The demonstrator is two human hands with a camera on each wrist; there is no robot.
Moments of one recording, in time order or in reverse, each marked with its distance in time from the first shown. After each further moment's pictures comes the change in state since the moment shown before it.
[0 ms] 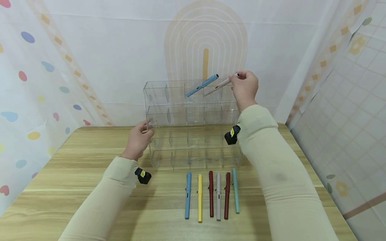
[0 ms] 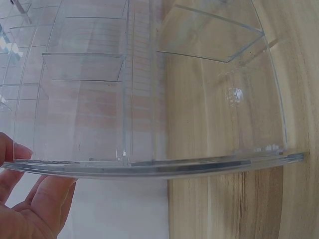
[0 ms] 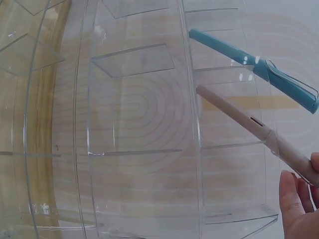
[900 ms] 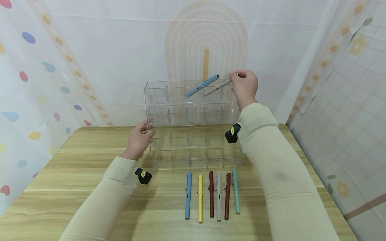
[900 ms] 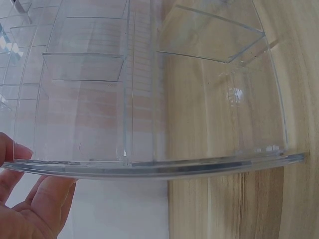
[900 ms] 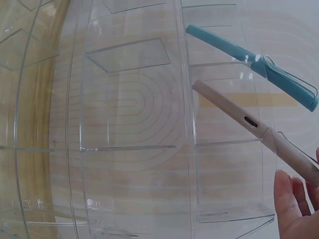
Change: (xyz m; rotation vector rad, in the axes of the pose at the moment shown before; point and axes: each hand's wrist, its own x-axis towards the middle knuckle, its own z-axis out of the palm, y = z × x) left_hand 0.000 -0.001 0.001 0.016 0.008 0.006; right_hand 0.001 -0.003 -0.002 -0.056 -0.035 0.029
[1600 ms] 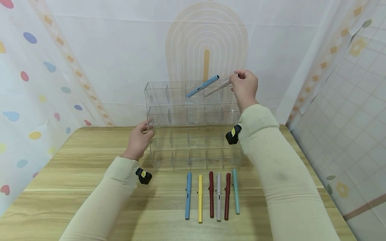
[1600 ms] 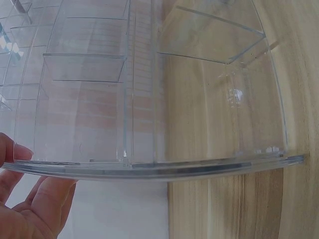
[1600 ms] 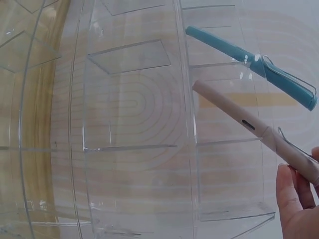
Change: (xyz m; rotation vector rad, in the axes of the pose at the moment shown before) left_hand 0.002 0.000 0.002 -0.003 -0.011 0.000; right_hand 0.002 0.001 0.000 0.002 -0.014 -0.023
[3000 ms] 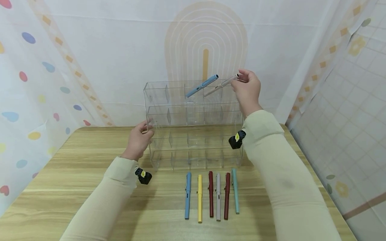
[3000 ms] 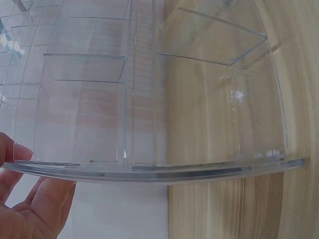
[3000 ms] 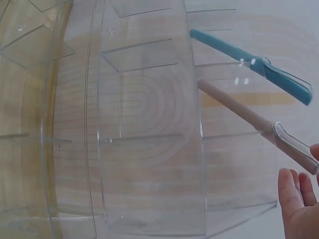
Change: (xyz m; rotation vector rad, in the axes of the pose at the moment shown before) left_hand -0.001 0.001 -0.001 -0.012 -0.006 -0.009; right_hand -0.010 0.003 -0.011 0.013 -0.017 -0.019
